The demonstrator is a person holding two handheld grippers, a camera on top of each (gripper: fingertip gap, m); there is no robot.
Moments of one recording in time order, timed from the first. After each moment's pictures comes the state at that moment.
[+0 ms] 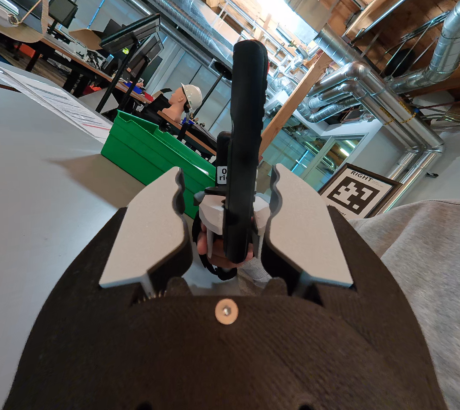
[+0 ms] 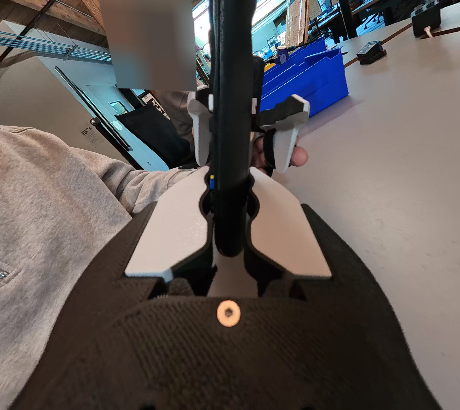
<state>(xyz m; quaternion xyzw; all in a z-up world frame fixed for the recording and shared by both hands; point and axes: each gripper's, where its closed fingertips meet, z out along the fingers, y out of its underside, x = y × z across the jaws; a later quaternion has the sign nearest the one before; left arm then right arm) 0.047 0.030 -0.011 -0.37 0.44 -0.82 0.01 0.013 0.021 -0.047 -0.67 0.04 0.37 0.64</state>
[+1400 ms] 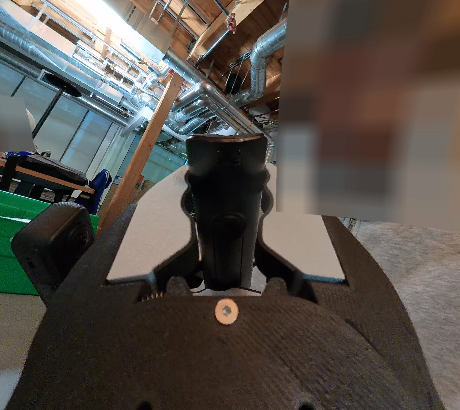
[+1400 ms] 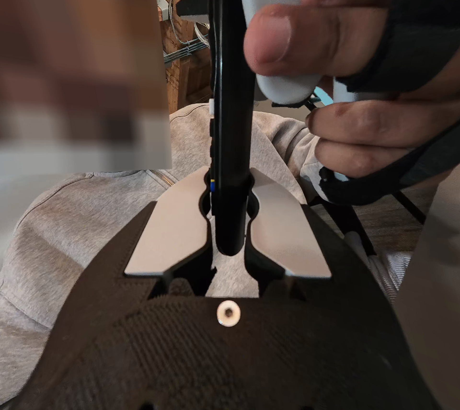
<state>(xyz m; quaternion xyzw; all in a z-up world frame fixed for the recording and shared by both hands) -0.031 0.007 0.065 -0.12 0.38 -0.91 -0.15 -0.100 -0.024 -0.006 -0.52 -0.11 0.74 0.42</state>
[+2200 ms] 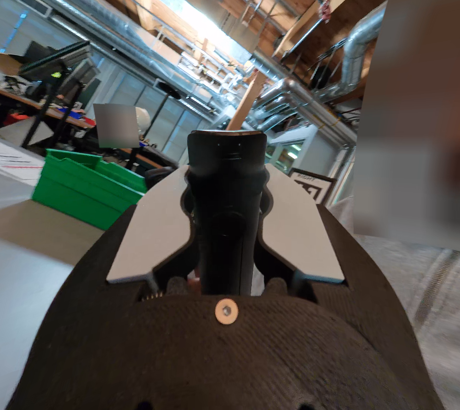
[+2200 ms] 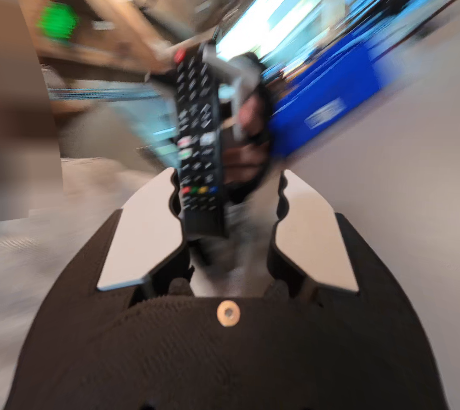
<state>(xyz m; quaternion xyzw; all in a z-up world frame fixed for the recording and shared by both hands) 0.015 0.035 0.040 -0.26 0.41 -0.87 -0.02 0.015 0.022 -0.040 -0.62 0.07 0.44 0.65</state>
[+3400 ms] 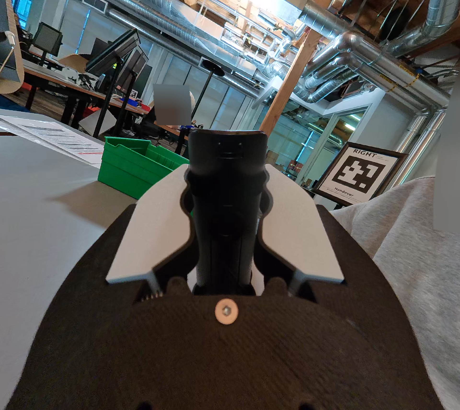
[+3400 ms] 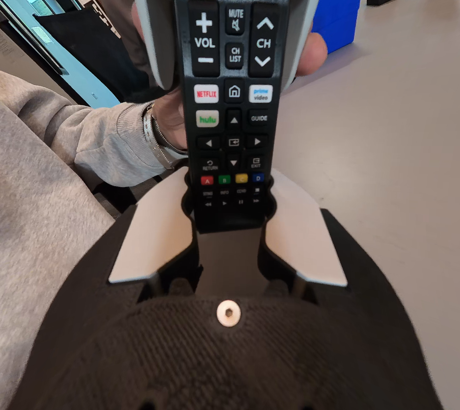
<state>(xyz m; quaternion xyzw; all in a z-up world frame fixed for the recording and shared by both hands) 0.030 0.025 0.020 -0.31 0.48 -0.82 0.07 -0.029 0.040 -0.092 -0.77 -0.03 0.27 0.57</state>
